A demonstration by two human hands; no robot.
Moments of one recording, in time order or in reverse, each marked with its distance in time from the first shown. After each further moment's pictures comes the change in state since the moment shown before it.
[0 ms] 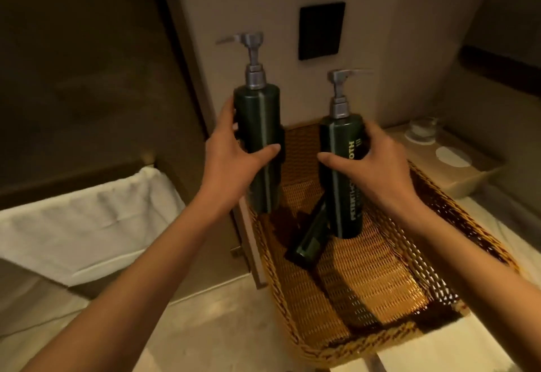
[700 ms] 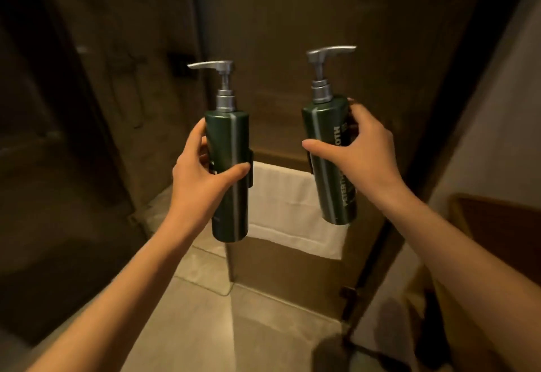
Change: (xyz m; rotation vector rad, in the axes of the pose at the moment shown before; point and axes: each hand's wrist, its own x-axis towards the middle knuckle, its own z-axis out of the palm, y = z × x) left_hand -0.223 -0.038 -0.337 0.172 0.756 -0.137; right_hand -0.100 -0.307 0.209 0.343 -0.349 -0.565
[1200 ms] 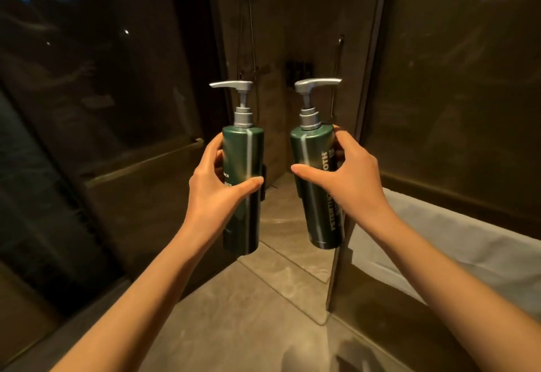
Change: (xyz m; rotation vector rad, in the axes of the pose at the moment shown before) left_hand 0.096 -0.120 -0.263 0.238 0.174 -0.043; right_hand 0.060 -0.133 0.313 0.332 -0.310 -0.143
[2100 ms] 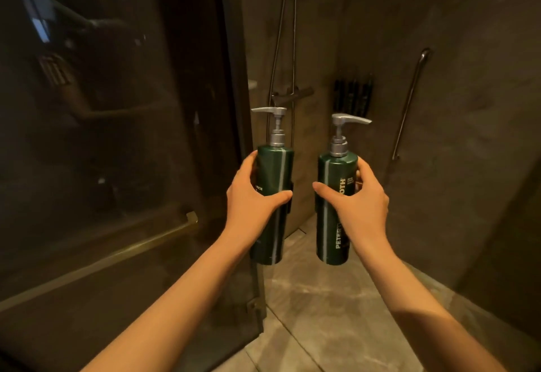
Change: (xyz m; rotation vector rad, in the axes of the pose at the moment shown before) left_hand 0.445 -0.246 0.106 0.065 0.110 -0.141; right_hand 0.442 0.228 0.197 0.096 0.136 0.166
